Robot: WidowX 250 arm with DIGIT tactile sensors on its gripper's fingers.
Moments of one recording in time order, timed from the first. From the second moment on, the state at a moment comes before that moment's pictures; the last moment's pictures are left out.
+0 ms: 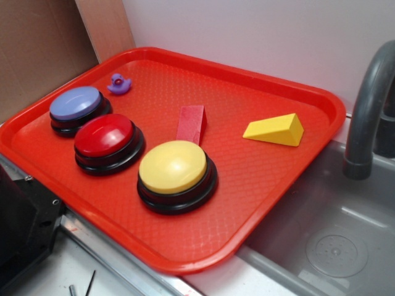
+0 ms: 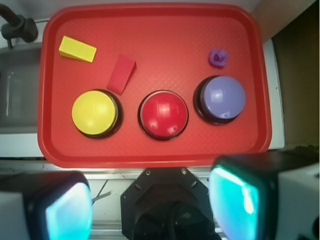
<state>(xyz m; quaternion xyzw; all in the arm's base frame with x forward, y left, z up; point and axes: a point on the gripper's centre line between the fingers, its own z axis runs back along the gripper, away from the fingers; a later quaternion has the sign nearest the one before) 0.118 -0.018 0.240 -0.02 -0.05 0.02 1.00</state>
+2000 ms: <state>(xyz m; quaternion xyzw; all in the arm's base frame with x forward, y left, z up) 0.262 -0.048 0.022 0.04 0.01 0.29 0.96</state>
